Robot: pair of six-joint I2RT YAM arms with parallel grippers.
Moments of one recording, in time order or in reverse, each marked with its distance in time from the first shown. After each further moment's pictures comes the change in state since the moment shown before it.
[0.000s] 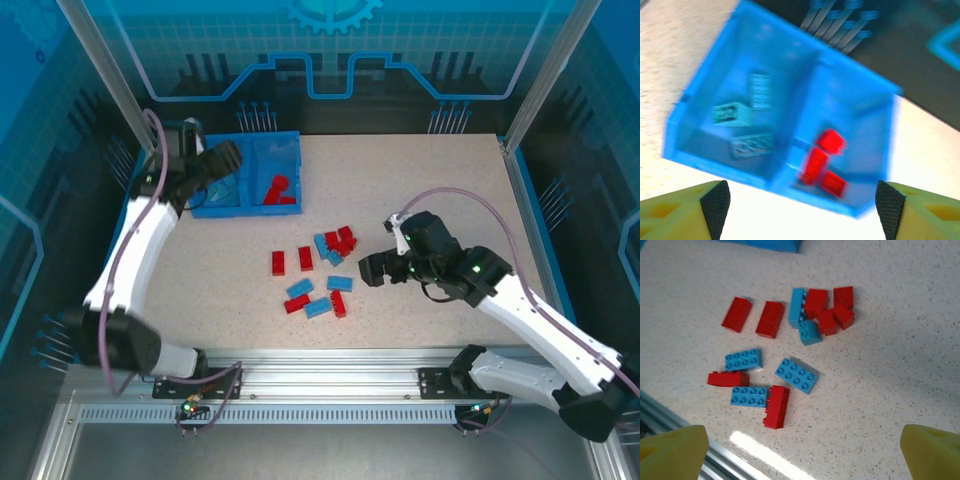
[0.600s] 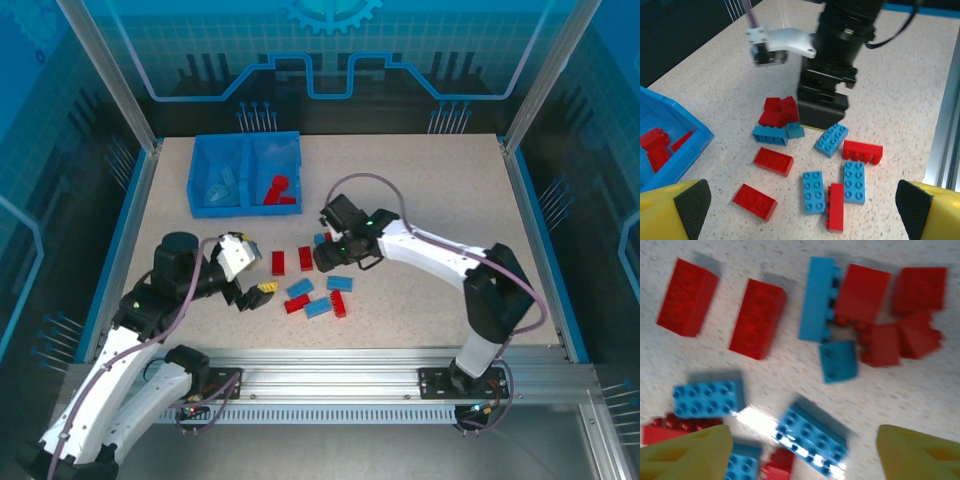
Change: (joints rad) left arm -0.214 -0.702 -0.683 0.009 0.446 0.932; right arm 0.074 0.708 0.287 0.147 -0.023 -0.009
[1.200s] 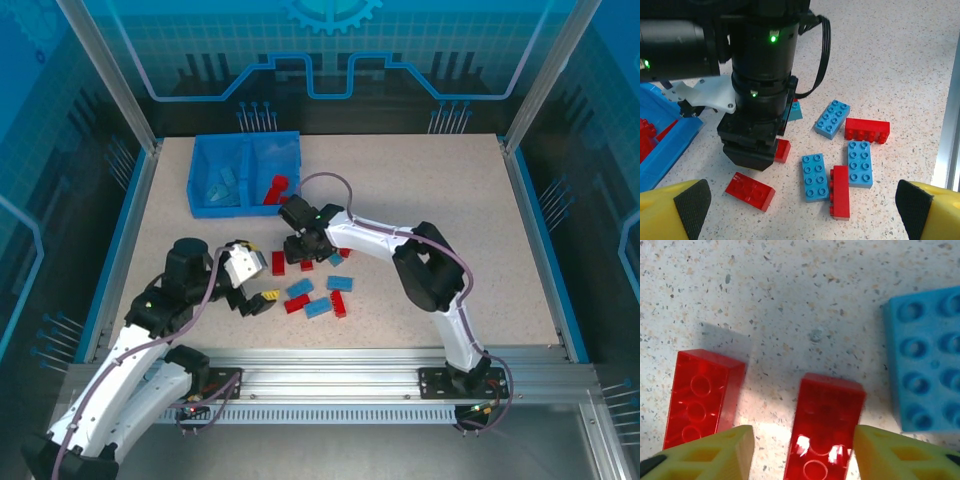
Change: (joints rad) left arm 0.000 0.023 -0.095 0.068 0.002 0.058; right arm 0.058 0.426 0.376 -0.018 0.021 0.171
